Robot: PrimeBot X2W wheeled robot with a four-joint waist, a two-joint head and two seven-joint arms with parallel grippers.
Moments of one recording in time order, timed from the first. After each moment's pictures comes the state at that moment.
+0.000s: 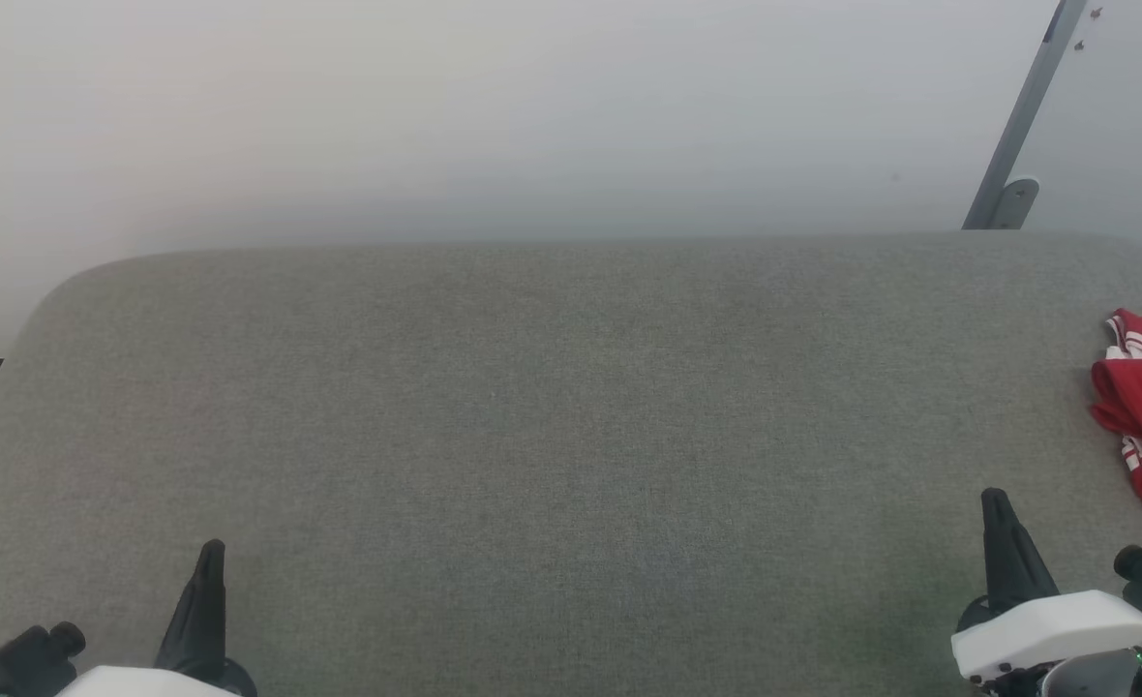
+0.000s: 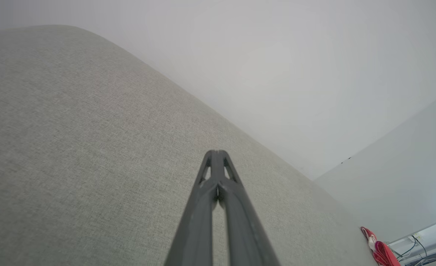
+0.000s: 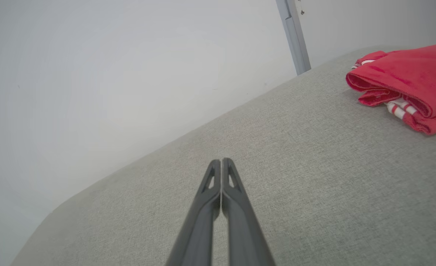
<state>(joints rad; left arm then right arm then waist) 0.09 0.22 0.07 0.18 -0.87 -0.13 -0.13 -0.01 -0.05 -0.15 0.26 0.54 0.13 -0.13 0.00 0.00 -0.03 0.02</state>
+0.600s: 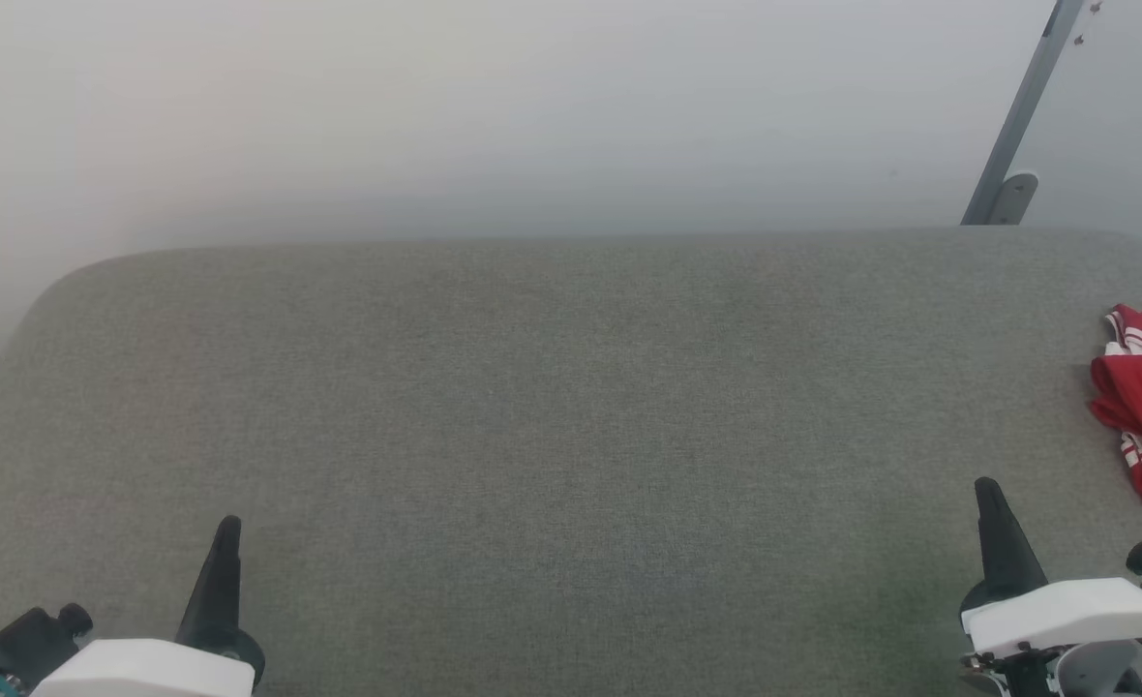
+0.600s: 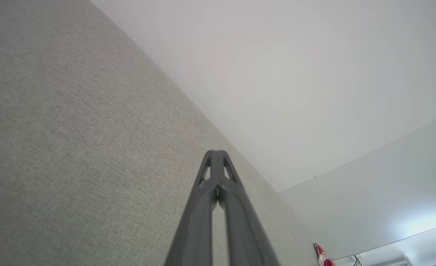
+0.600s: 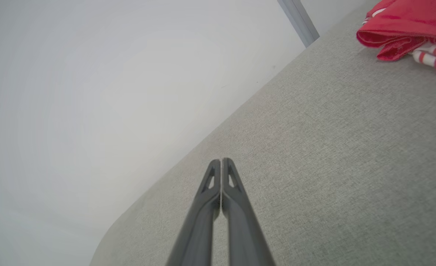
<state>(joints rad) 0.04 0.17 0.08 0.19 -1.07 -0.13 -0.07 -0.04 -0.05 -0.14 0.25 0.83 0.13 -0.07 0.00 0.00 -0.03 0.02</state>
